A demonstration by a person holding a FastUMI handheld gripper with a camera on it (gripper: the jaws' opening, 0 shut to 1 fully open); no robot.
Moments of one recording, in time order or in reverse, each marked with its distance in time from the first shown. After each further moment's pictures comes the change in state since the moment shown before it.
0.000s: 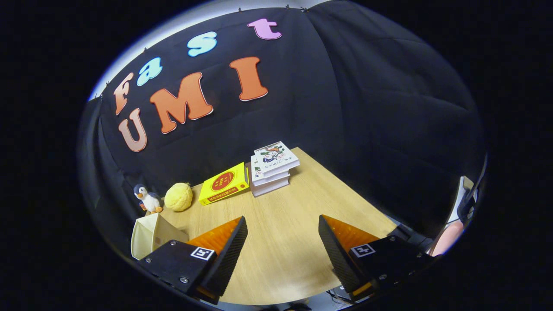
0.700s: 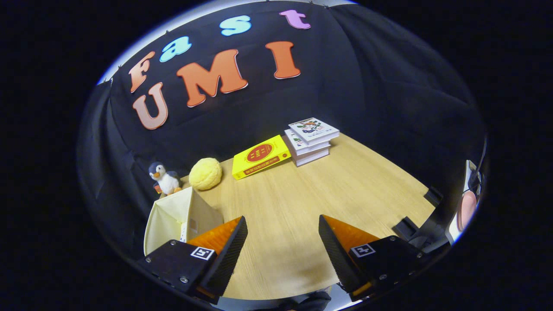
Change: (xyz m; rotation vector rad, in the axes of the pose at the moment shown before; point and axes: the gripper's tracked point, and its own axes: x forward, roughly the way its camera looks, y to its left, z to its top) arm -0.037 0.143 -0.093 0.012 0.085 -0.017
